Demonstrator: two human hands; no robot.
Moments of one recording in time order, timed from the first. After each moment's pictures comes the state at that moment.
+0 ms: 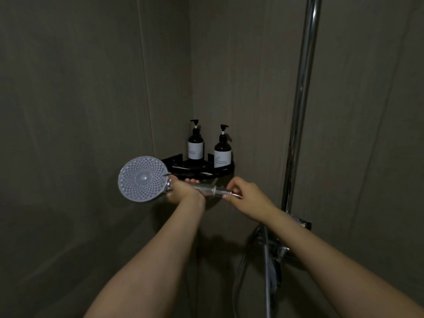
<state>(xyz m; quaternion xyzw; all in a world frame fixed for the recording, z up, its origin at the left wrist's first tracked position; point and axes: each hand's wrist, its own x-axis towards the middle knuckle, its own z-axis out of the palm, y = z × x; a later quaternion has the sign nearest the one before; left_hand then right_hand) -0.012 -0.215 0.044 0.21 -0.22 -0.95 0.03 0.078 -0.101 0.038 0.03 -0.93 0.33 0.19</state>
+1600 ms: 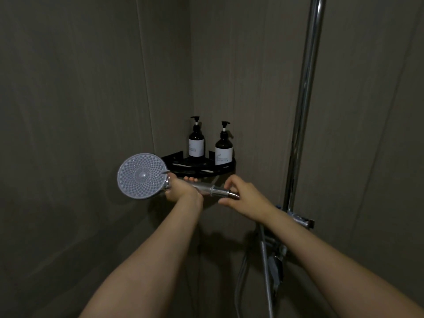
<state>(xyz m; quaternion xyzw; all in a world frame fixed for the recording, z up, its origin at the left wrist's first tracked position) -0.021 -0.216 0.041 0.21 -0.23 -0.95 0.05 0.069 -0.102 0.030 0.04 -0.93 0.33 0.16</state>
